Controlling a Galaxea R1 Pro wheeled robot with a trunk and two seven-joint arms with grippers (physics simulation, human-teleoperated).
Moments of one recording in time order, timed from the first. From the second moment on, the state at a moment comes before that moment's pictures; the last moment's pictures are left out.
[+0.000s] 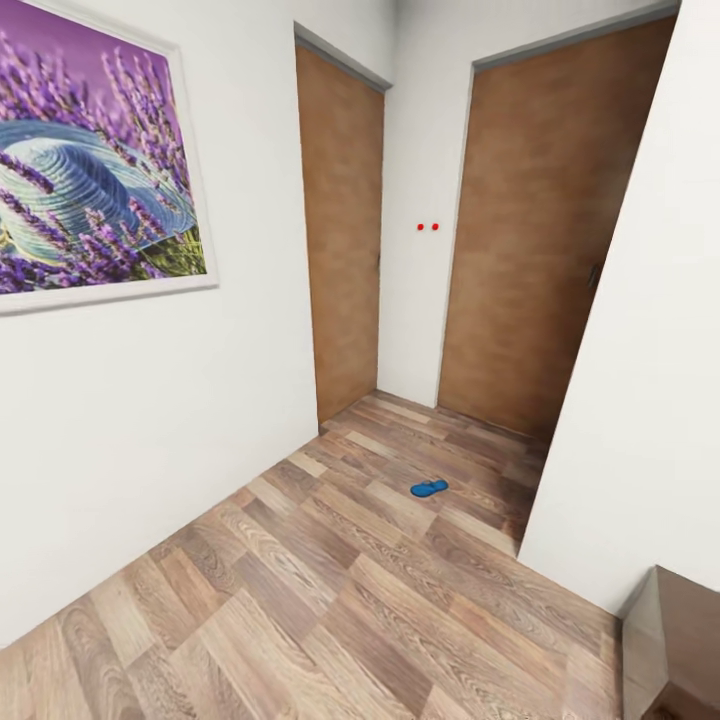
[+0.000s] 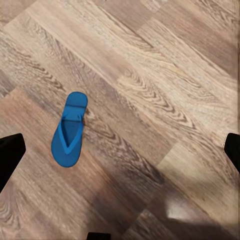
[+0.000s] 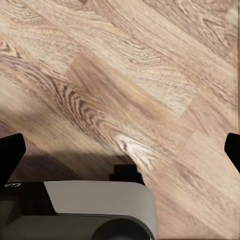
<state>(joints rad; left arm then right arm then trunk) -0.01 -0.01 0.03 -0.54 0.06 -0.15 0.00 0.00 -0.01 -0.03 -0.41 0.00 -0.08 -0.01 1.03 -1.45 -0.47</state>
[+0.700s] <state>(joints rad) -0.01 -0.01 0.03 -0.55 0.06 -0.15 0.00 0.00 -0.01 -0.03 -0.41 0.00 -0.08 -0.01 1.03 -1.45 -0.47</state>
